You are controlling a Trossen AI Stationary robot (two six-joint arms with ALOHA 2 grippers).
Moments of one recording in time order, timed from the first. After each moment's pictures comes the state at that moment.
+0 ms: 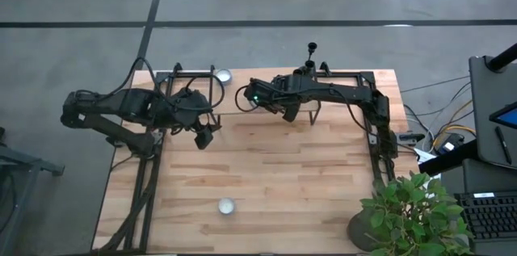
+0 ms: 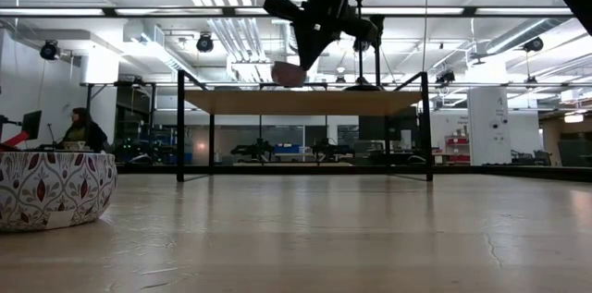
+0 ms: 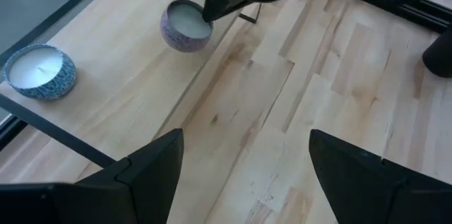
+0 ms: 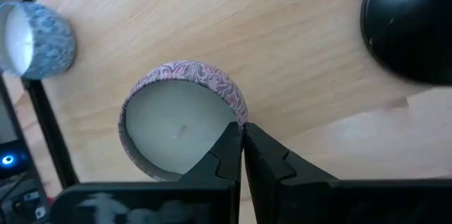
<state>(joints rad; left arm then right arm) -0.15 1.15 1.45 -1.09 -0.40 -0.56 -0.16 2.04 2.03 -1.16 0.31 1.83</state>
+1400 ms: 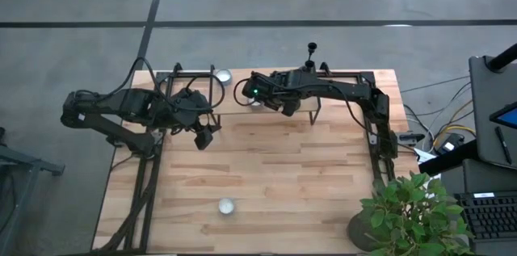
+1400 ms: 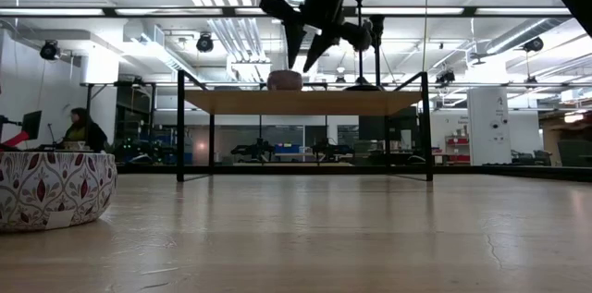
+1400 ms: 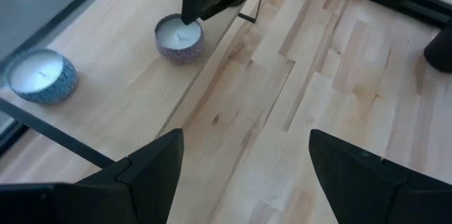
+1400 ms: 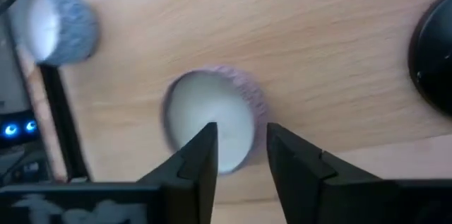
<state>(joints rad) -0.15 1.16 1.45 -1.09 -0.39 -0.54 -0.19 2.04 2.02 -1.09 0.26 1.69</state>
